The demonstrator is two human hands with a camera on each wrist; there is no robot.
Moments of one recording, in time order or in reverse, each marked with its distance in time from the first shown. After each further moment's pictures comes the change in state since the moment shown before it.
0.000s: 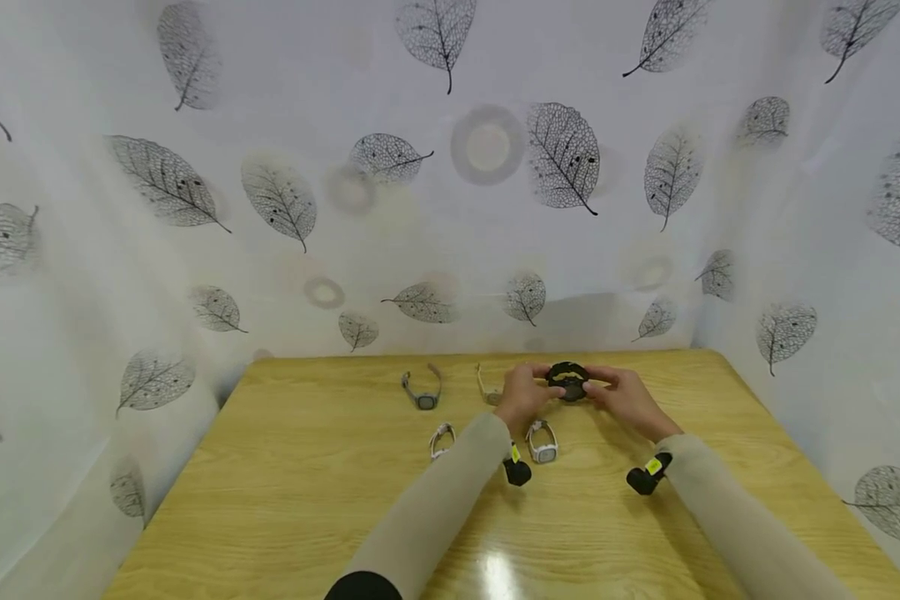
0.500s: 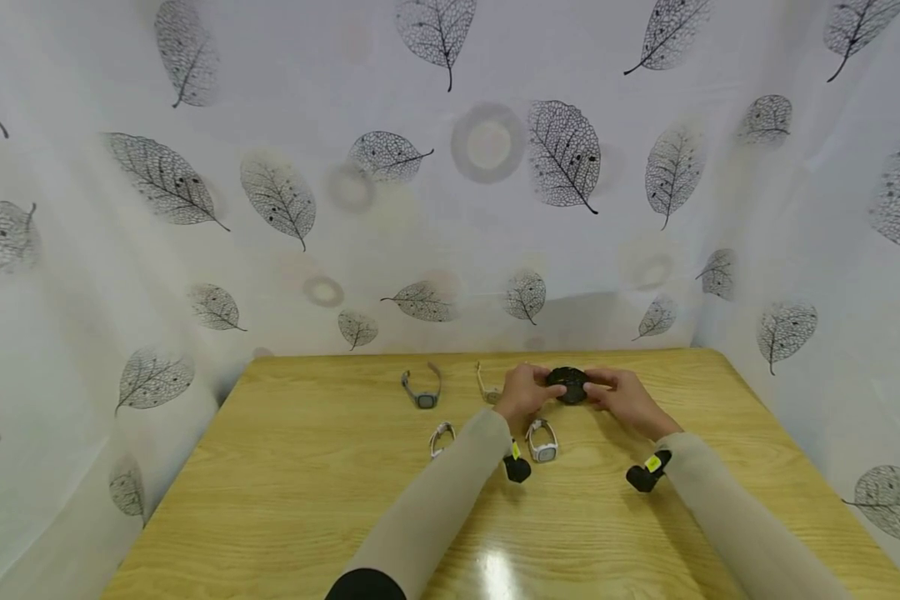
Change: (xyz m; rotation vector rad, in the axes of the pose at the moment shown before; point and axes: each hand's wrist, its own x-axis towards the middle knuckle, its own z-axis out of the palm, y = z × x) left_hand 0.005 -0.003 -0.005 0.167 -0.085 0.035; right_hand -0.003 -0.002 0.000 0.092 -0.086 0.030
